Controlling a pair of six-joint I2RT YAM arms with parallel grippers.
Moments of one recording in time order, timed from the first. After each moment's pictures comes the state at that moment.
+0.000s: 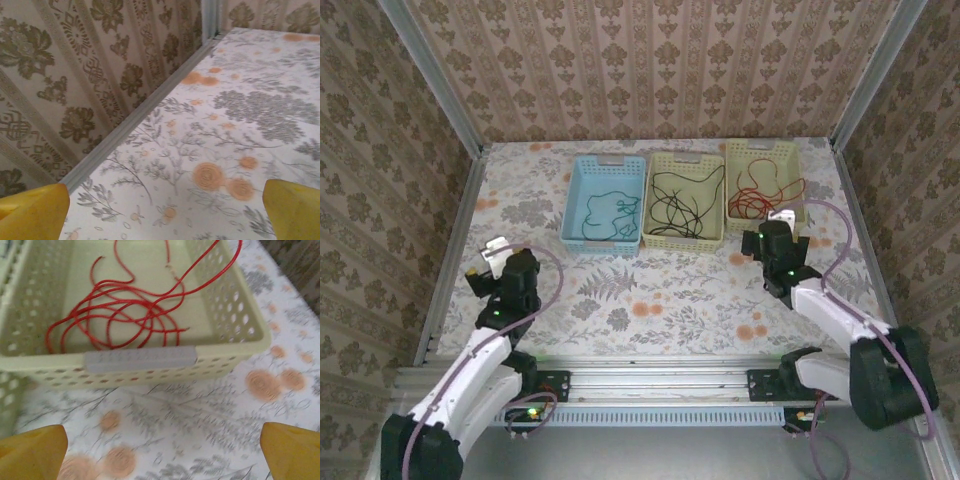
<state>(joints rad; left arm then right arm) -0.32 0.74 0.32 -0.10 -0.87 -0.26 0.22 1.18 0.51 0.03 0.51 0.19</state>
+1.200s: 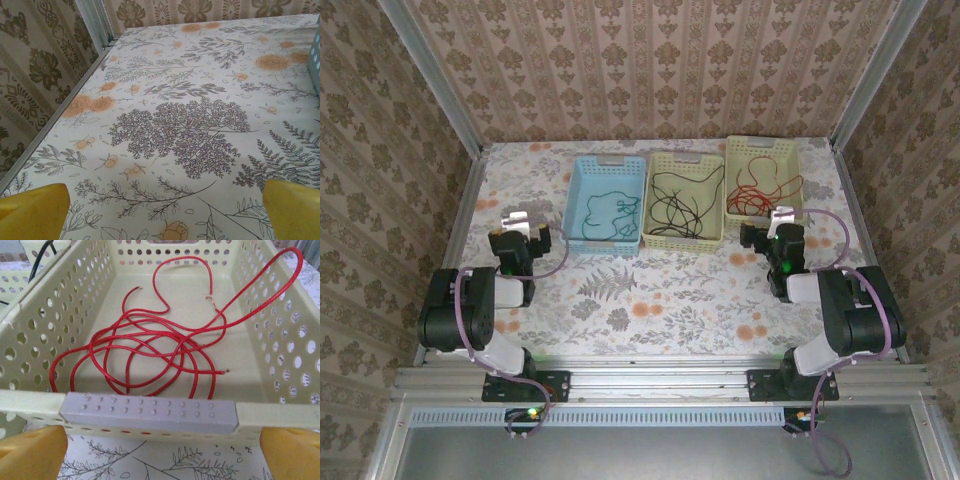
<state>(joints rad) -0.03 1.56 0.35 0.88 -0.20 0.07 0.01 1.52 0.39 0.74 0.12 0.05</state>
